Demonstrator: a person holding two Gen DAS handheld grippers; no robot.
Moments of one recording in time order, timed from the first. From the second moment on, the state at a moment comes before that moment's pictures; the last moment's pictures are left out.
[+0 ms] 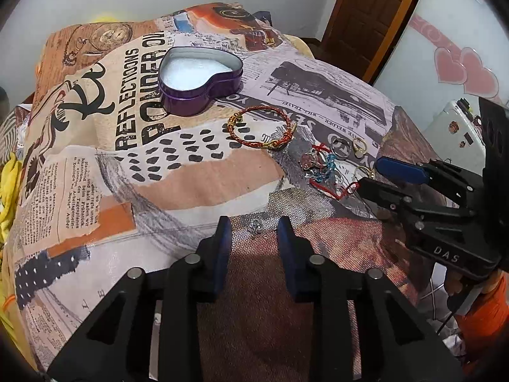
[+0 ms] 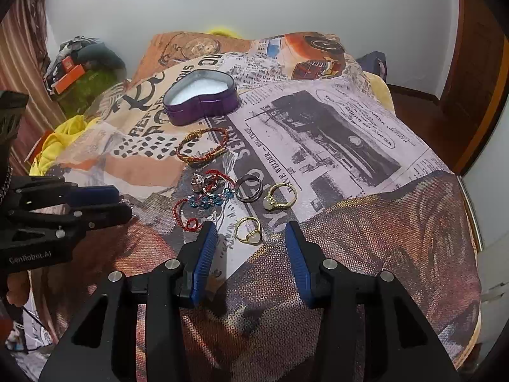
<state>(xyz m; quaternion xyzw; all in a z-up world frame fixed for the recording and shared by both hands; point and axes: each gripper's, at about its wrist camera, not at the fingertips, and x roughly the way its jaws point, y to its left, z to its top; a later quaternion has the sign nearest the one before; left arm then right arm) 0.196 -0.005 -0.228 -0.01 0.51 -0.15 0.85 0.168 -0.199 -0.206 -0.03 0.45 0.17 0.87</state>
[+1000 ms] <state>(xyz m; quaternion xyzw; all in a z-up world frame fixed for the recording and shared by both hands) 0.185 0.014 -0.187 -0.03 0.44 -0.12 0.89 0.163 -0.186 -0.188 -0.05 0.44 0.18 0.88</state>
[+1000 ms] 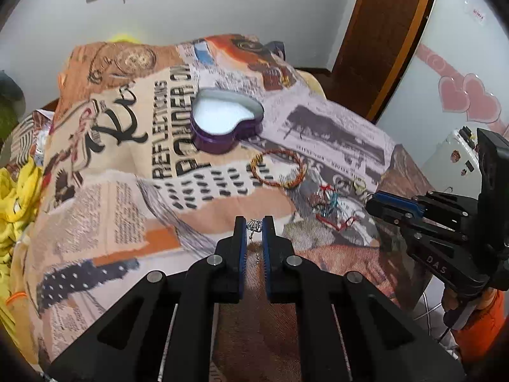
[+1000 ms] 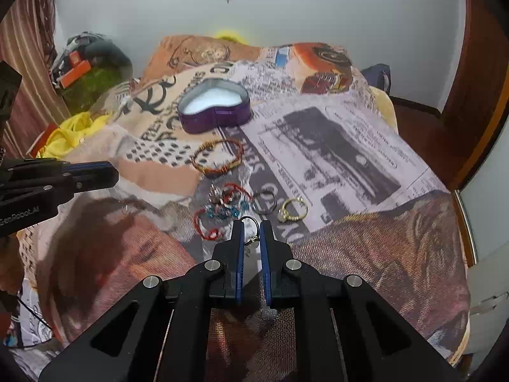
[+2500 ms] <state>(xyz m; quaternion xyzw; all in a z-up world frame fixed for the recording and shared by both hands) 0.293 0.037 -0.135 -0.03 0.35 -0.10 0.93 0.280 -0.133 -0.145 -0.04 0.36 0.24 0.90</state>
